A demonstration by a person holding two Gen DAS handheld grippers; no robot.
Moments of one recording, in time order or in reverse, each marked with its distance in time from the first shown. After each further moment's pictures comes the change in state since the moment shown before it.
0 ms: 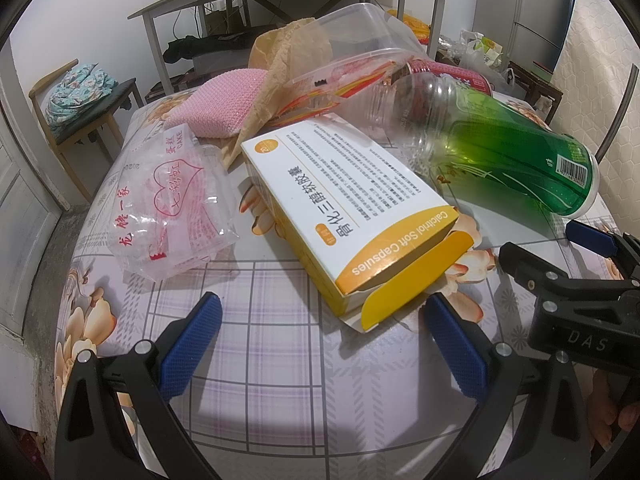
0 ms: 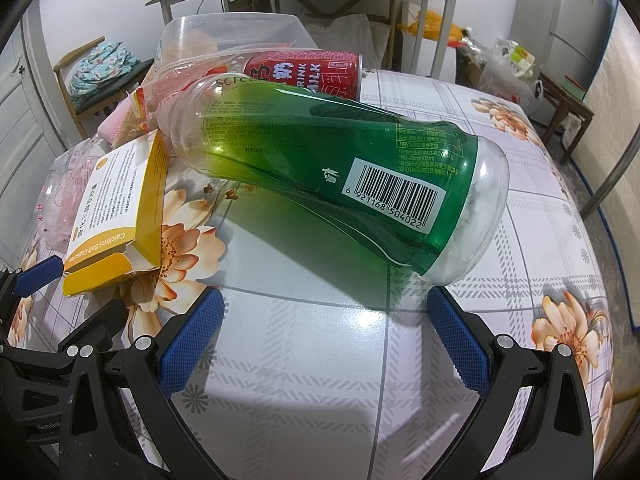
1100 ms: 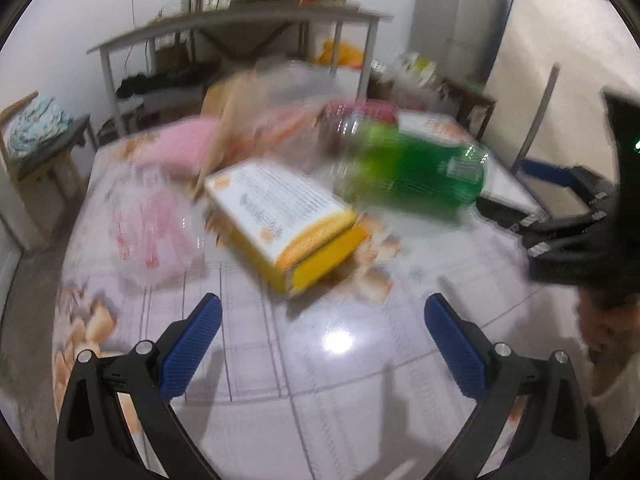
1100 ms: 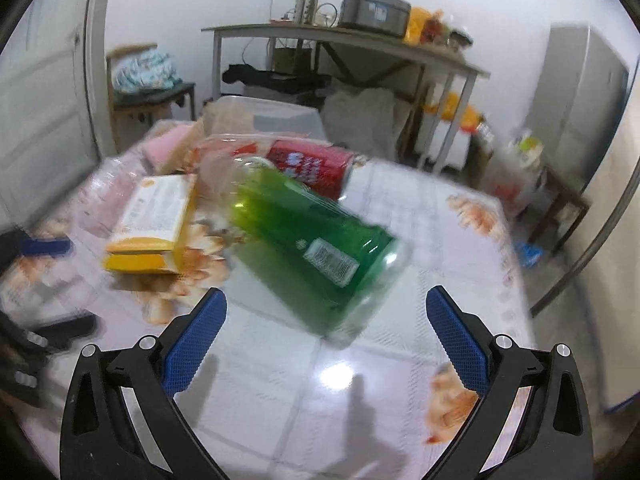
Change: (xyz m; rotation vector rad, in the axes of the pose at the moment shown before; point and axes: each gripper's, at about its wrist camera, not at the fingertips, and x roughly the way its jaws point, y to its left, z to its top) left arm -0.055 0.004 -0.008 0.092 -0.144 -0.224; right arm -0.065 -0.018 0.001 -0.243 -0.253 -0.049
